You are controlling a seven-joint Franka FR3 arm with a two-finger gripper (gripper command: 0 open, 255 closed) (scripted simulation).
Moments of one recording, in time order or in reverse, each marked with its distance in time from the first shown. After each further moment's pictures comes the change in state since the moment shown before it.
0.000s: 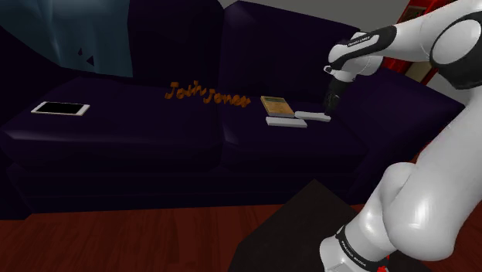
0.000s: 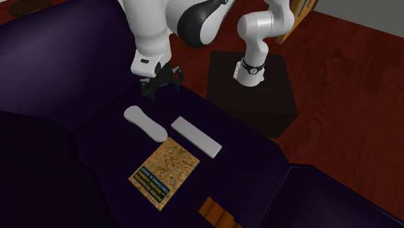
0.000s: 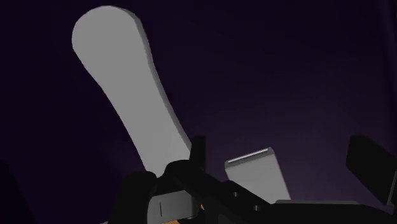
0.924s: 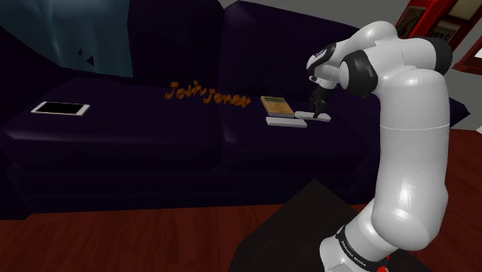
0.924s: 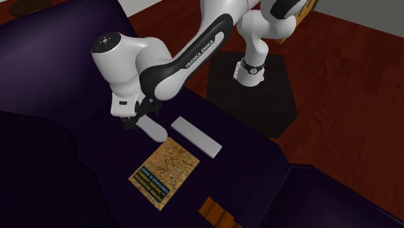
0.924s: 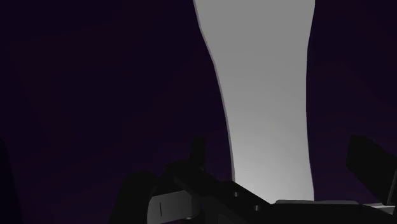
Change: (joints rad) arm -0.347 0.548 0.222 0.359 0.466 -0.029 -0.501
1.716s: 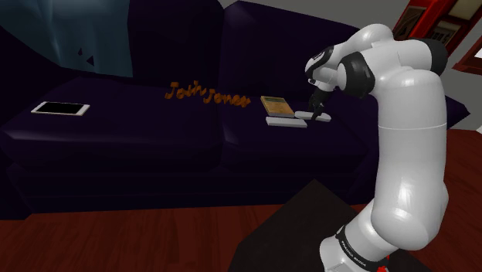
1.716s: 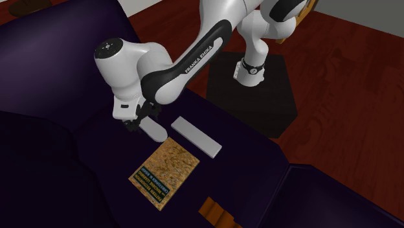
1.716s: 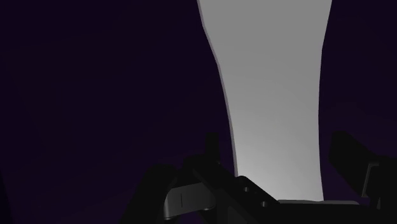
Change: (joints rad) arm -0.009 0.020 0.013 -0.006 0.017 0.022 -0.009
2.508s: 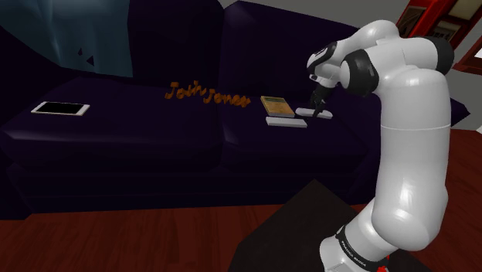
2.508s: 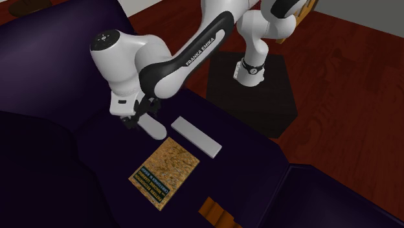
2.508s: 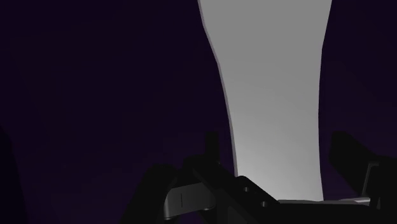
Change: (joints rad) arm 0.013 -0.028 -0.018 0.013 -0.024 -0.035 0.015
